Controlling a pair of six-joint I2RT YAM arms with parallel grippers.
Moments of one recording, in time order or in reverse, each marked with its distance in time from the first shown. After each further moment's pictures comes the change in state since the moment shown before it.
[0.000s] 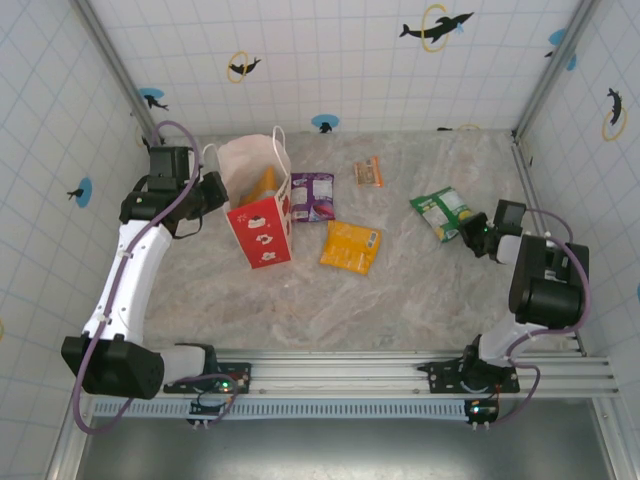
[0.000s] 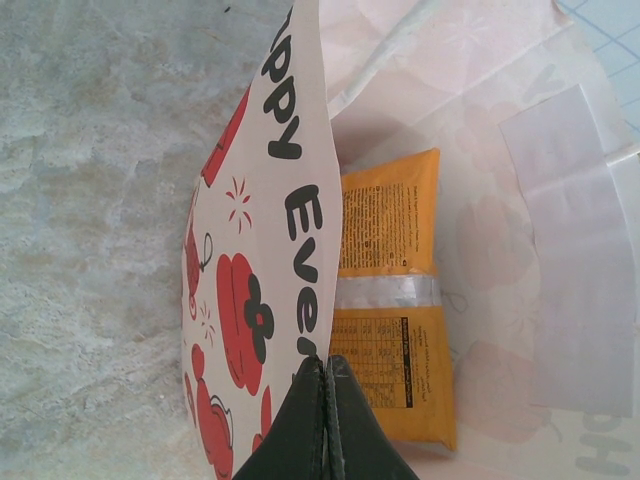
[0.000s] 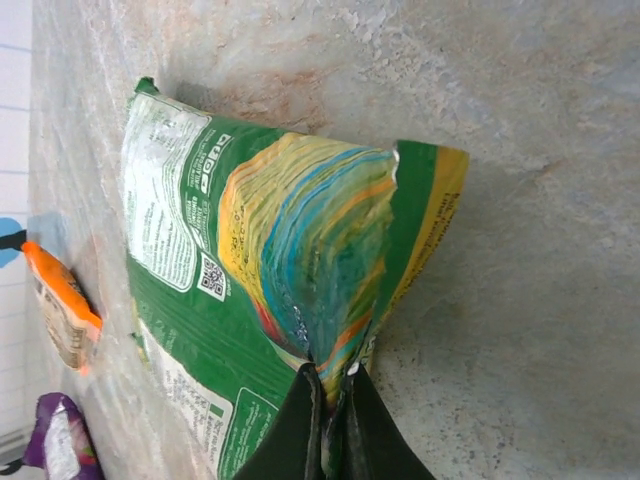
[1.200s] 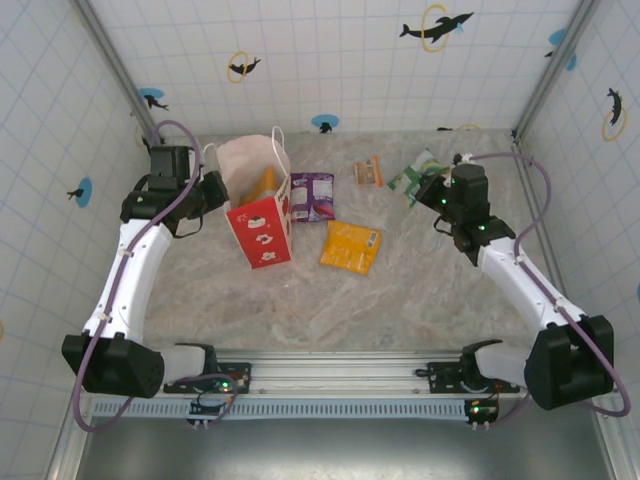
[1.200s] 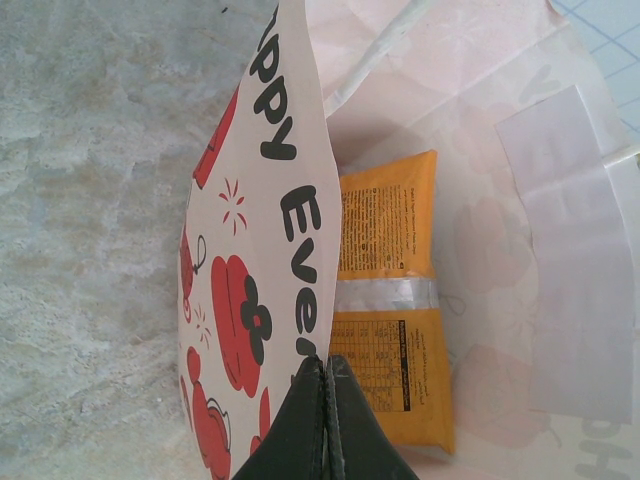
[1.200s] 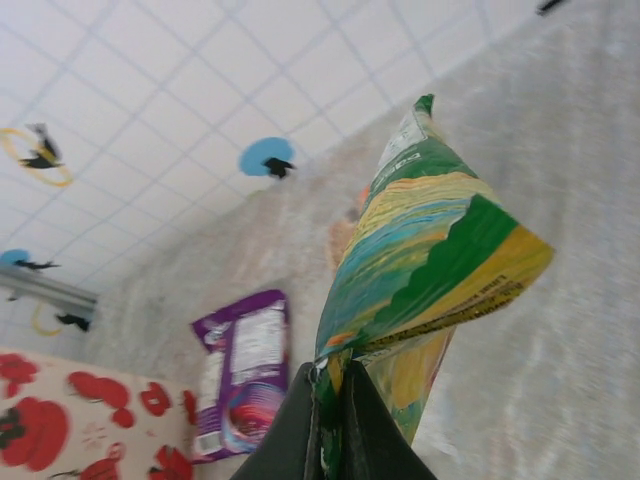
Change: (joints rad) left arm 0.000 0.006 0.000 0.006 0.004 0.000; right arm 0.523 -0.436 0.227 -0.220 0.356 -0.175
